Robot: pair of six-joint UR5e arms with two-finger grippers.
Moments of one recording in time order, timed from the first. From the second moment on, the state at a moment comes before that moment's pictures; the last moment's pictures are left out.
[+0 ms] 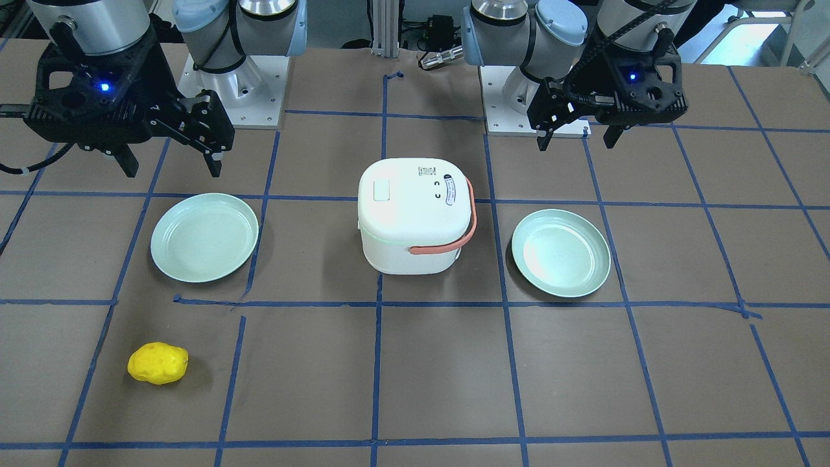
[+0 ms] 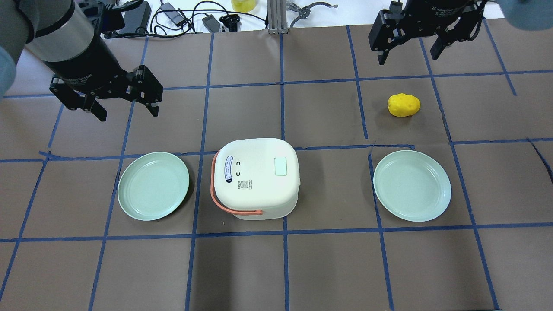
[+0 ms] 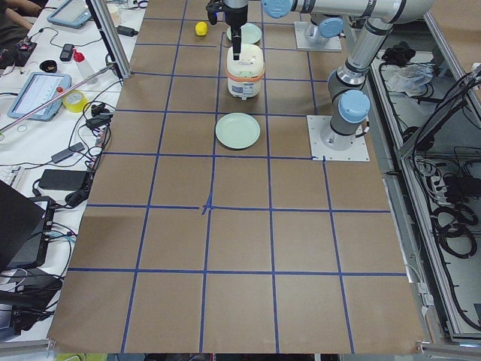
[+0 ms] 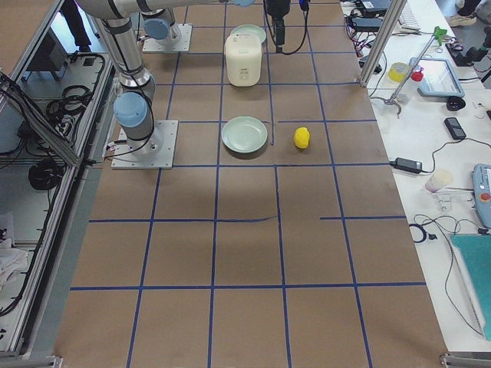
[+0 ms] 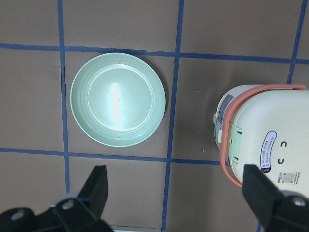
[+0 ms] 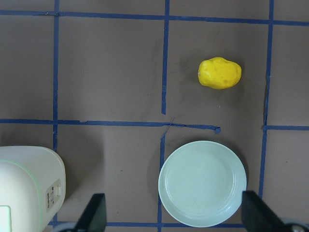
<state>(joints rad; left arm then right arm) -1.55 -1.50 -1.59 -1.62 1.59 -0.05 1.60 -1.50 1.40 -1.56 -1.60 -0.01</state>
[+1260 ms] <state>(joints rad) -1.55 -1.50 -1.59 -1.62 1.59 -0.05 1.63 -1.49 1.41 -1.56 -1.54 0.02</state>
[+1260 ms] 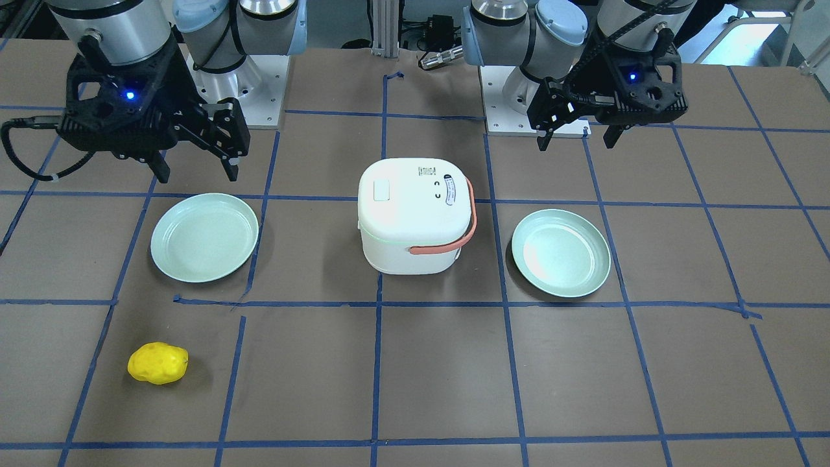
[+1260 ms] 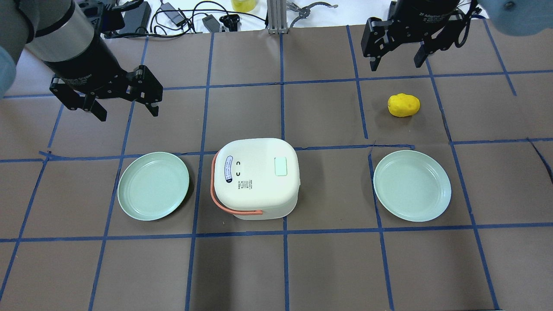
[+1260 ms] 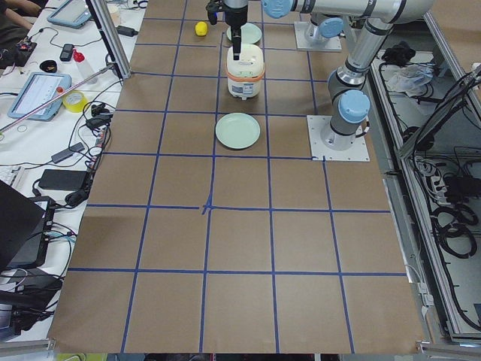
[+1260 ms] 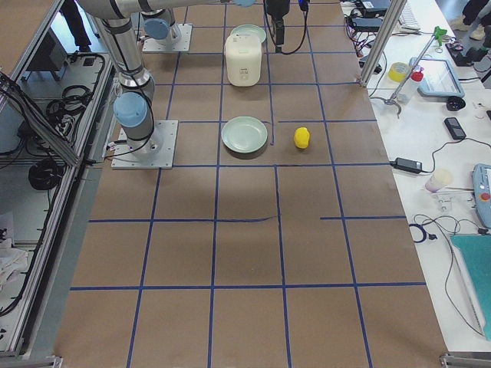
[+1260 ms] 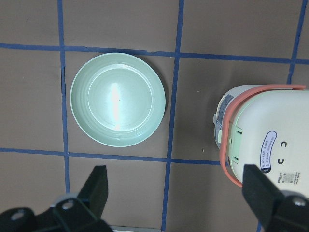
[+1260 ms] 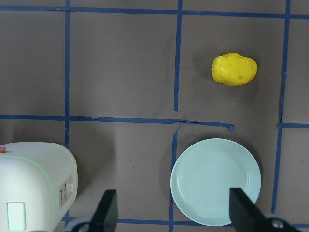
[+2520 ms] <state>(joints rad) -1.55 -1.50 -1.59 -1.62 1.59 -0.05 1.94 -1.44 1.67 -1.82 -1.50 0.41</state>
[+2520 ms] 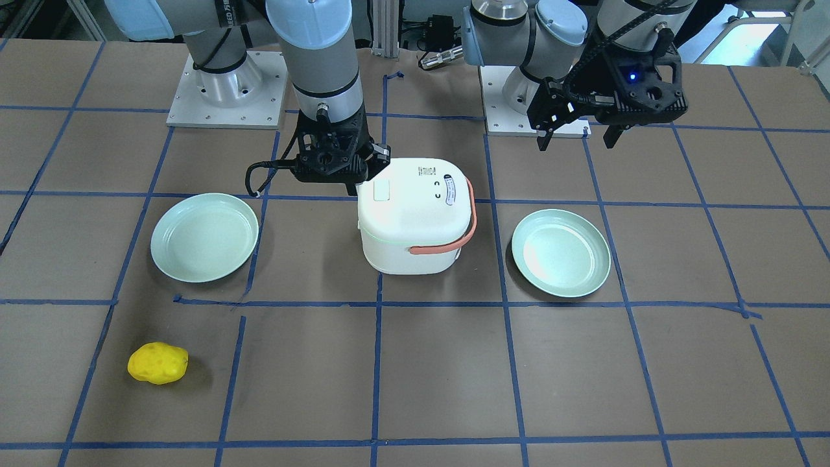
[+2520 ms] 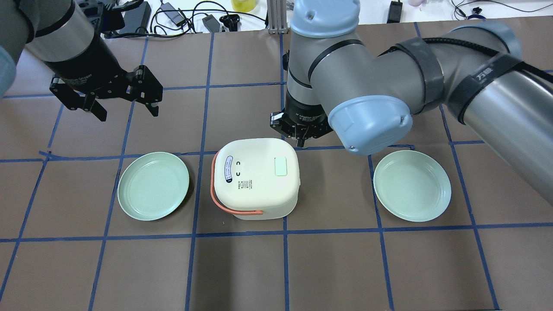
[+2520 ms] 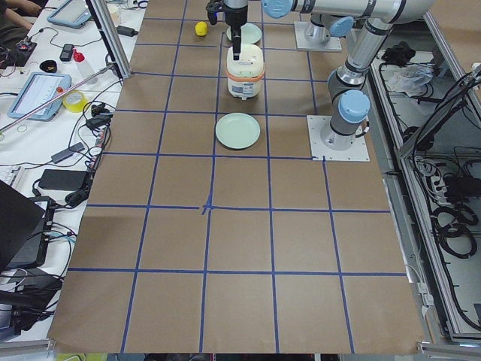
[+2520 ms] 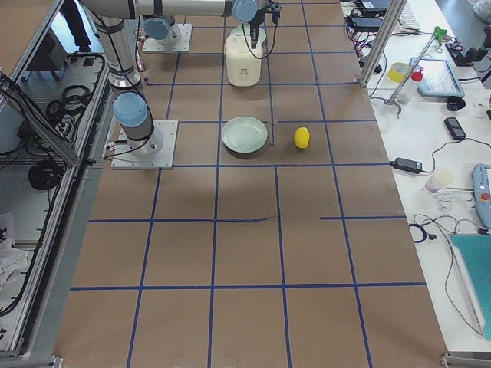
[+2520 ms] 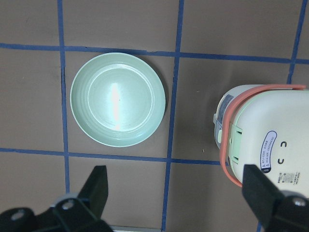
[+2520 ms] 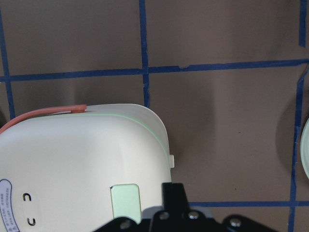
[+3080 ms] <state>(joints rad) -1.55 -1.50 -1.59 -1.62 1.59 -0.05 1.99 -1.40 1.68 -1.88 -1.50 0.52</state>
